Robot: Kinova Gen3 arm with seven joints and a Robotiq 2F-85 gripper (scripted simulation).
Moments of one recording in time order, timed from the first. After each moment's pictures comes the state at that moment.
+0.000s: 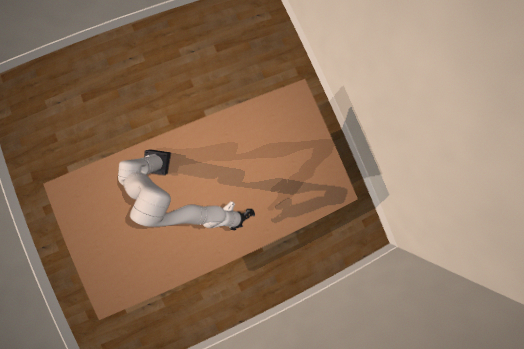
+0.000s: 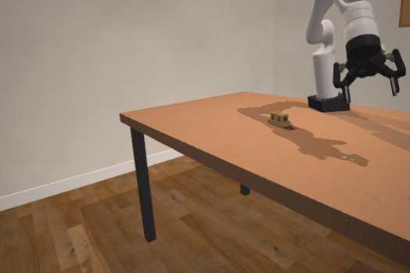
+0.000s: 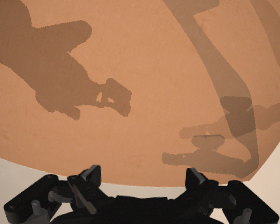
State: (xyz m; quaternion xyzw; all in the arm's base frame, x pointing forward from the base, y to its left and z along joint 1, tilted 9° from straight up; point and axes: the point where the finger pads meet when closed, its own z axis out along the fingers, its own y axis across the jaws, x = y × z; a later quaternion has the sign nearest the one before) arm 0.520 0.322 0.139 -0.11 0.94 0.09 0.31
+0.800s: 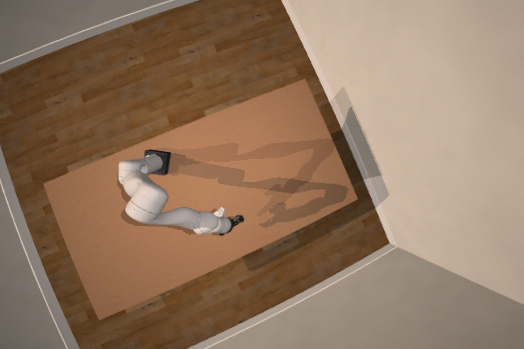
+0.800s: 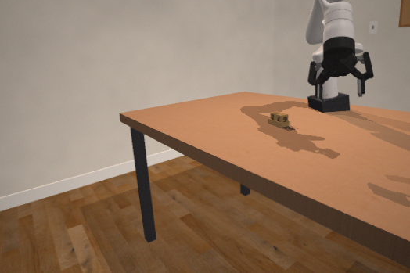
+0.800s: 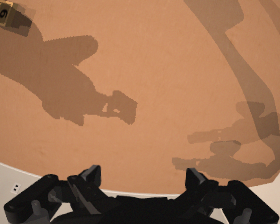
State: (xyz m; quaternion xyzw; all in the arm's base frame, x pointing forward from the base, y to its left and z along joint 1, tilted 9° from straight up) arm 0.516 0.252 0.141 -0.07 0.96 0.05 0.28
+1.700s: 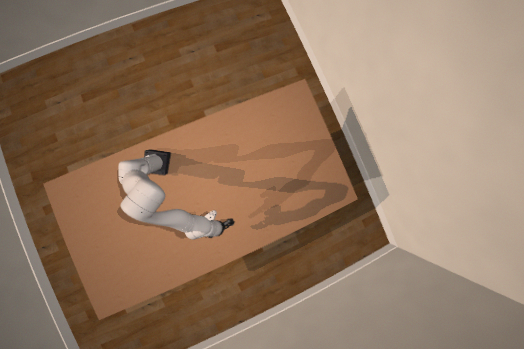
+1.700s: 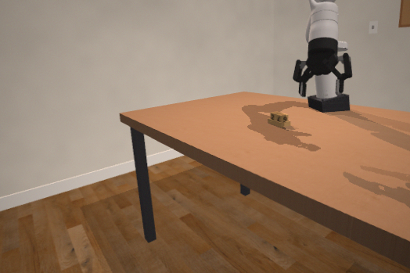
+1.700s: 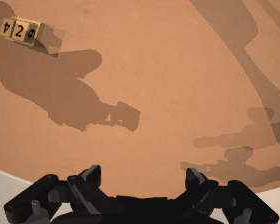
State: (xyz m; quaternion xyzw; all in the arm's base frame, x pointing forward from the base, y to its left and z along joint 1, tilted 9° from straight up) arm 0.499 0.196 0.142 -0.04 0.97 0.02 0.25
